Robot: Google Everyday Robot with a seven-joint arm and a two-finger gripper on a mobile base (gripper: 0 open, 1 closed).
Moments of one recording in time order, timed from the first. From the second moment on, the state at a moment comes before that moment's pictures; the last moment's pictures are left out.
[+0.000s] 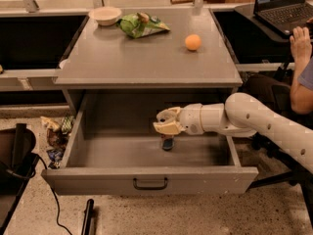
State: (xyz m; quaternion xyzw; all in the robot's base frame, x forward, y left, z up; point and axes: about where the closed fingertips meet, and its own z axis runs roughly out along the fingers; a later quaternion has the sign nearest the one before) arm 0.600 -0.025 0.696 -0.48 0.68 0.33 0.44
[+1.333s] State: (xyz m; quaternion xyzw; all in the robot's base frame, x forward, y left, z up) arm 0.587 -0.037 0.709 -0.48 0.67 0.32 0.46
